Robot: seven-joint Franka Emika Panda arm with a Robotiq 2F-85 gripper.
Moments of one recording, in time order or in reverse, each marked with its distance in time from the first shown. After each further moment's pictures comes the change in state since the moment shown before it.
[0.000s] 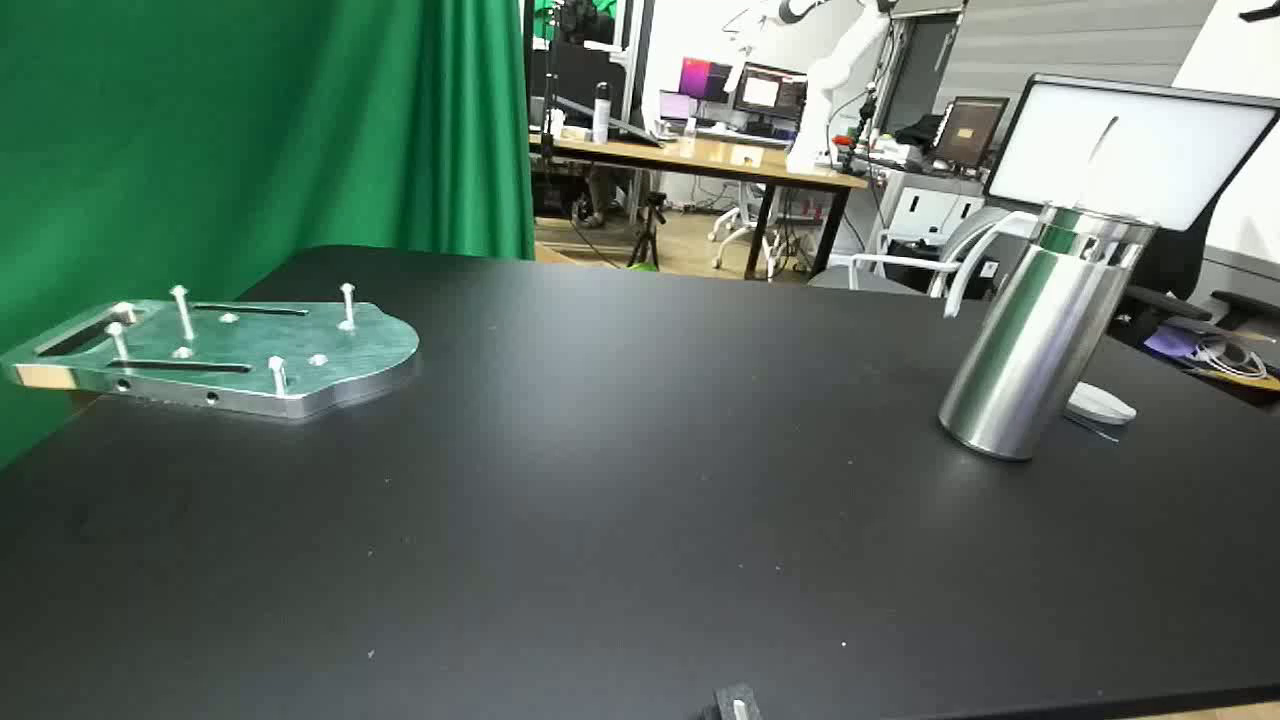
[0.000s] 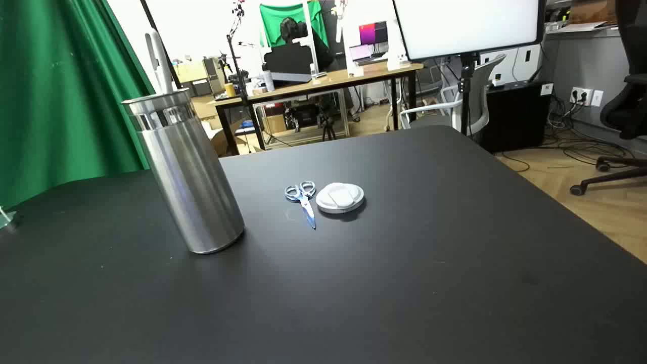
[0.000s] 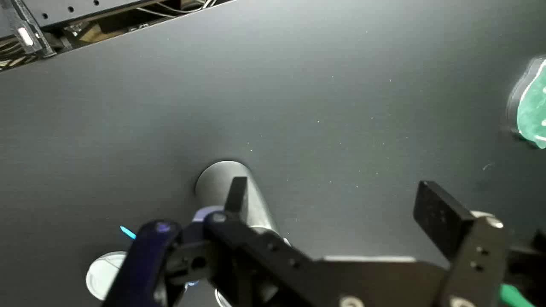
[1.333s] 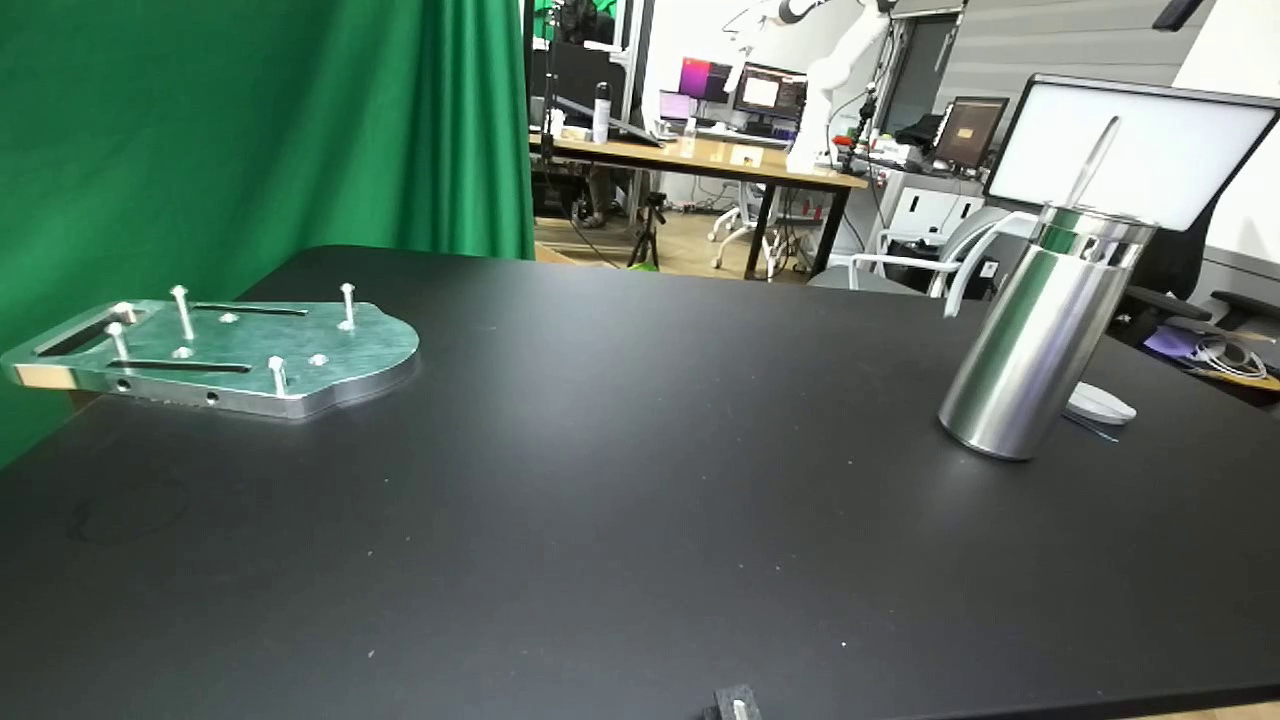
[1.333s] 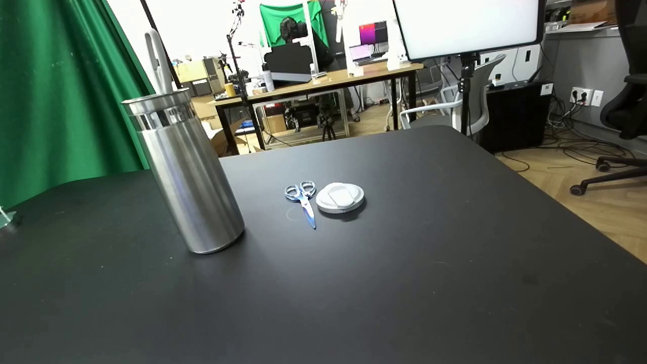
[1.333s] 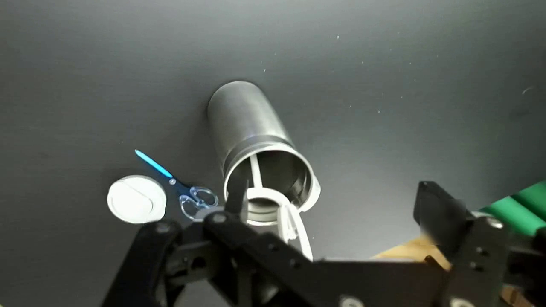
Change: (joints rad) arm -0.014 0.134 0.055 0.065 0.003 0.226 0.049
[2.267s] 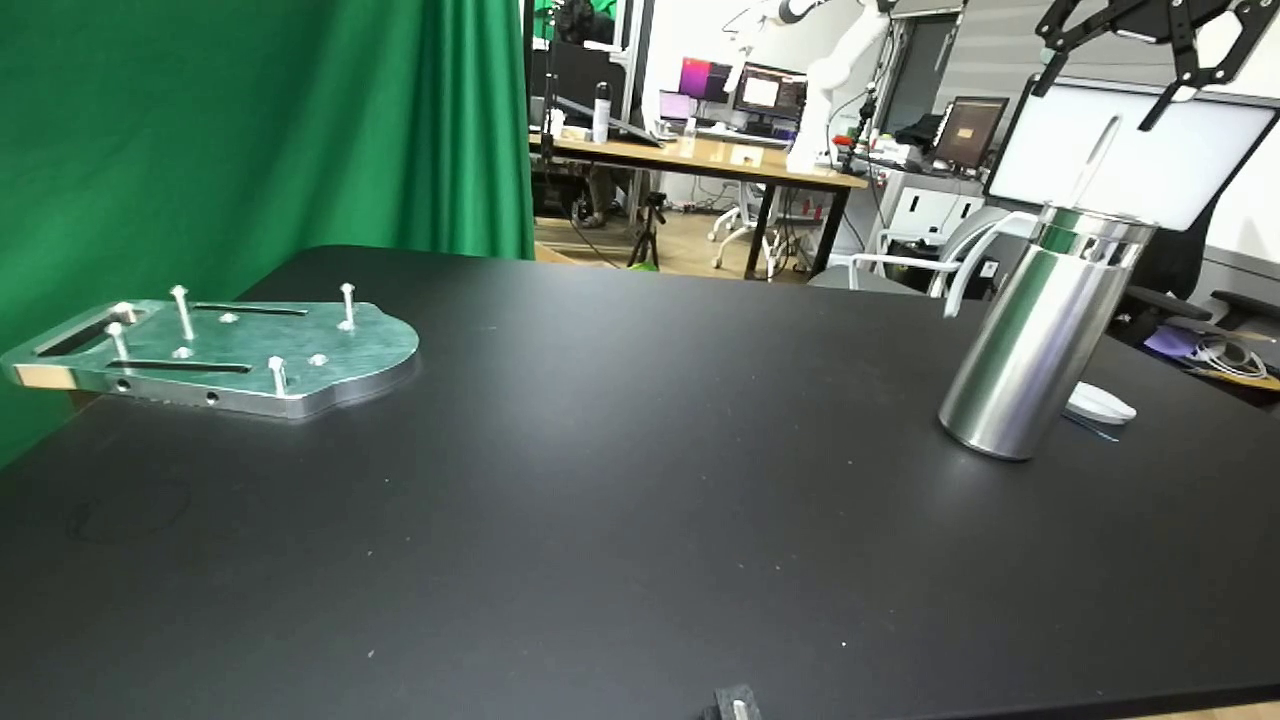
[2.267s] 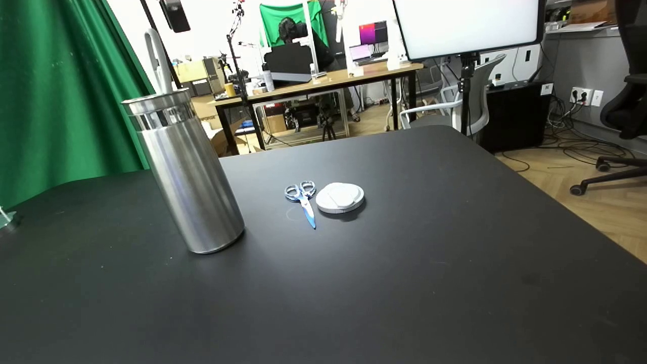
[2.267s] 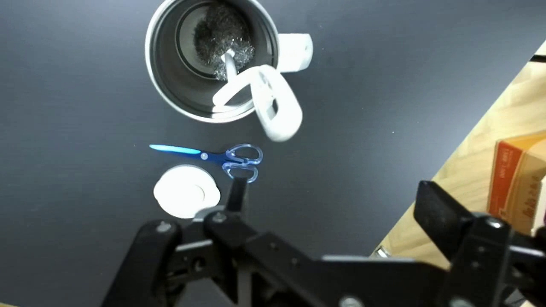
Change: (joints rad) arm -0.053 0.458 0.078 0.324 0.007 0.155 0.627
